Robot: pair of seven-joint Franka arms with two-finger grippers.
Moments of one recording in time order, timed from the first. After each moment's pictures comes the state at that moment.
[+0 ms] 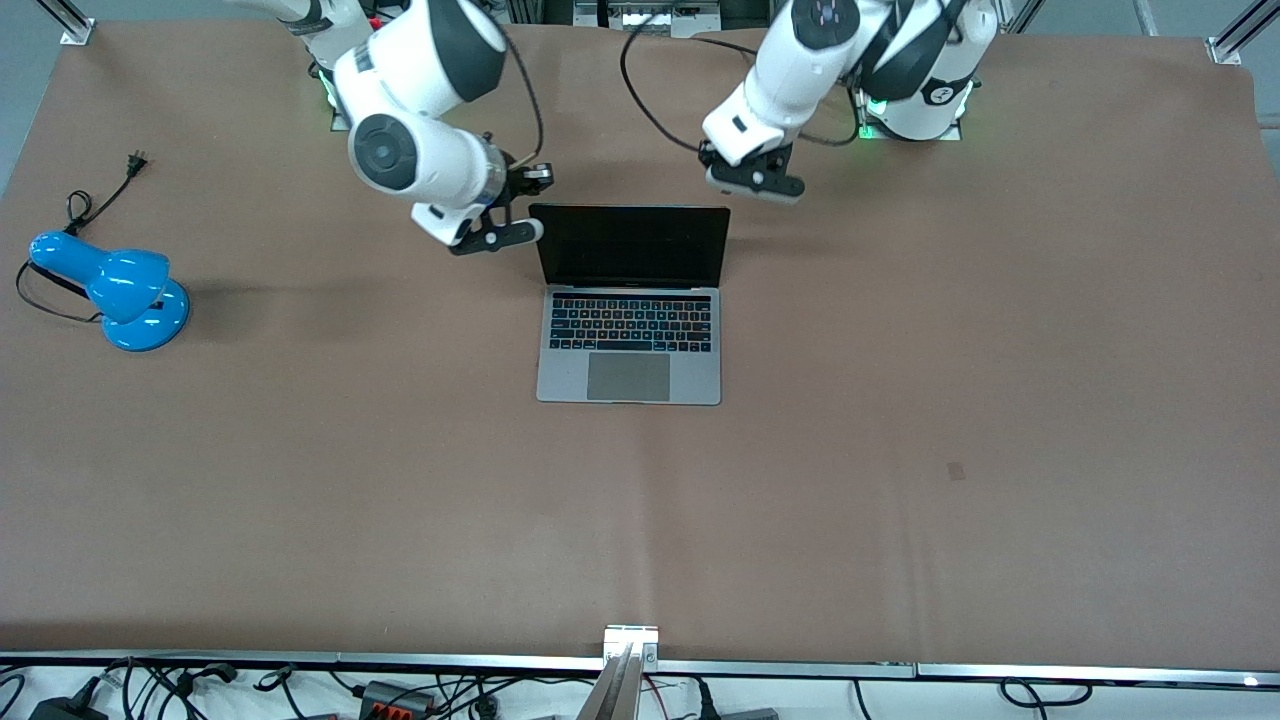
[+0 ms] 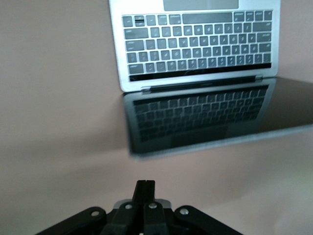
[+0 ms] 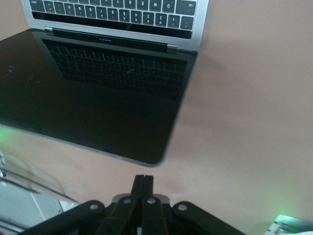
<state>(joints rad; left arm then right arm) 0.06 -0.07 -0.86 -2.35 -0.40 2.34 -0.44 0.62 0.09 0.01 -2.12 0.47 1.92 0.29</state>
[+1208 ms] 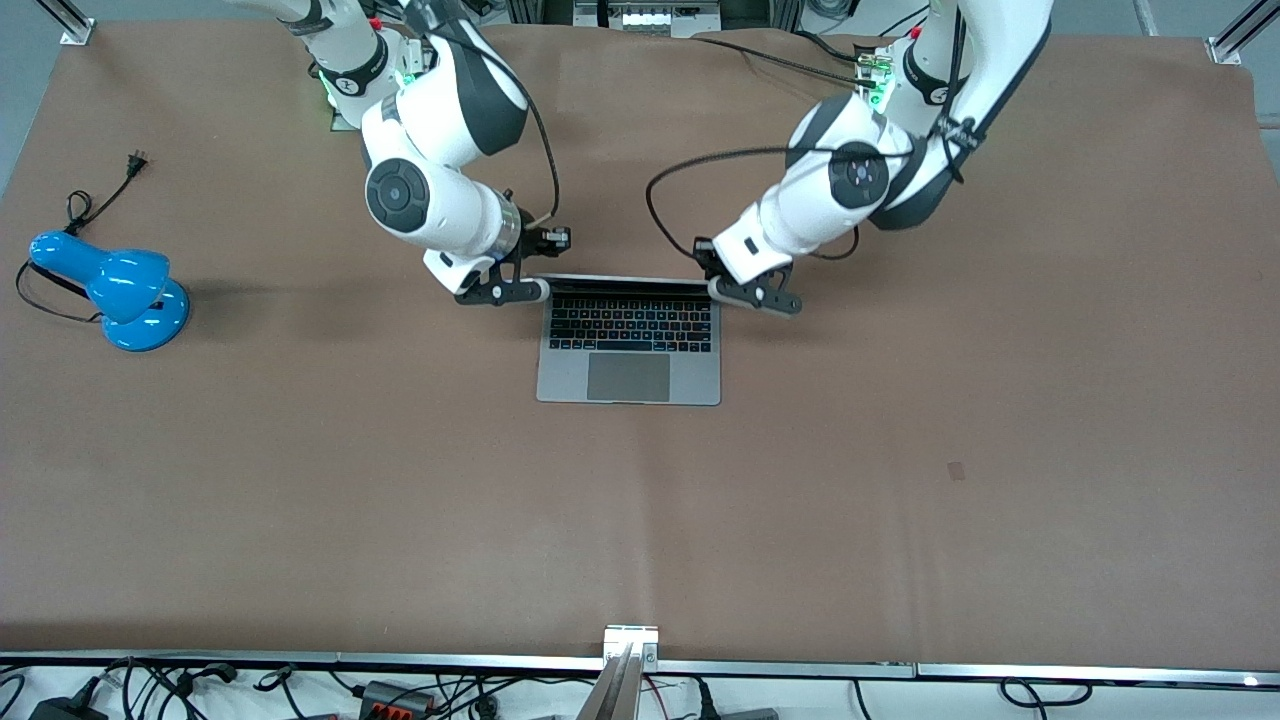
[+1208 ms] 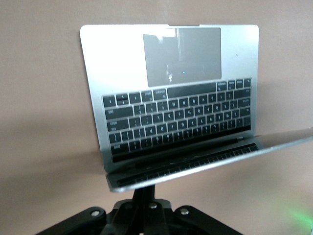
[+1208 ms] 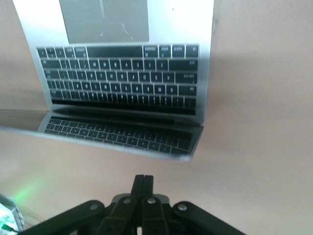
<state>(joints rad) 0.07 0.35 -0.73 -2.07 -0.23 2.42 -0.34 0.61 0.27 -0.02 -1.96 0.47 2.07 0.34</state>
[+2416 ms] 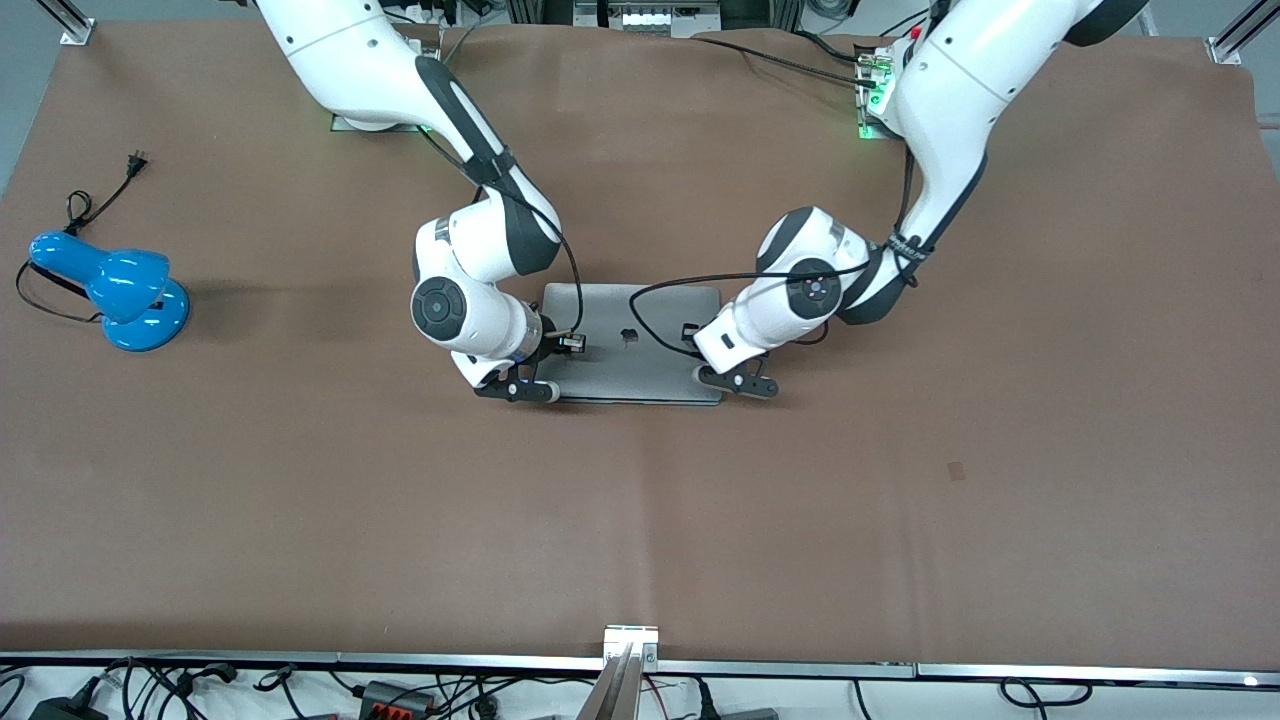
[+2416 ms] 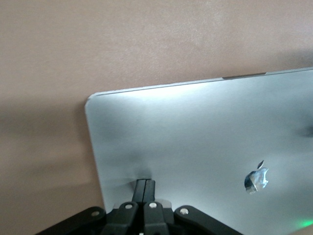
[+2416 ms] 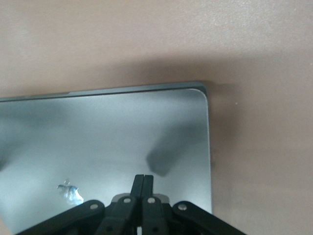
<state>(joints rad) -0.22 0.70 -0.42 -1.81 -0.09 2.53 -0.35 0.58 0.66 -0.02 -1.72 0.47 2.31 0.34</state>
